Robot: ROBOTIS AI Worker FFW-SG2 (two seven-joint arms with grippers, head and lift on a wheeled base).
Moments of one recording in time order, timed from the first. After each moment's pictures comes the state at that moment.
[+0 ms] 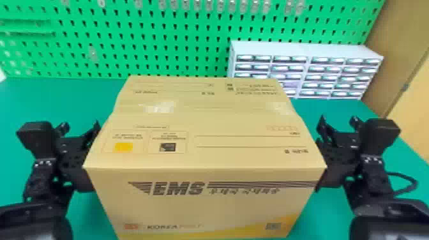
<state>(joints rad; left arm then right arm) -0.05 0.04 0.21 -1.53 0.05 0.01 -0.12 0.00 -0.11 -0.15 -1.68 -0.03 0.04 -0.03</state>
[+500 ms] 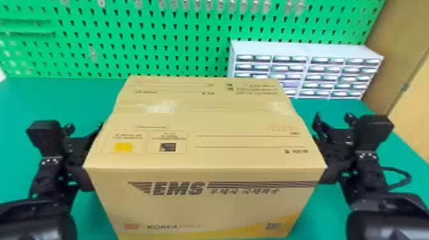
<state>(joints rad) -0.08 0.04 0.20 -1.51 0.03 0.04 -0.13 -0.03 -0.13 -0.12 -1.66 -0.03 0.04 -0.03</state>
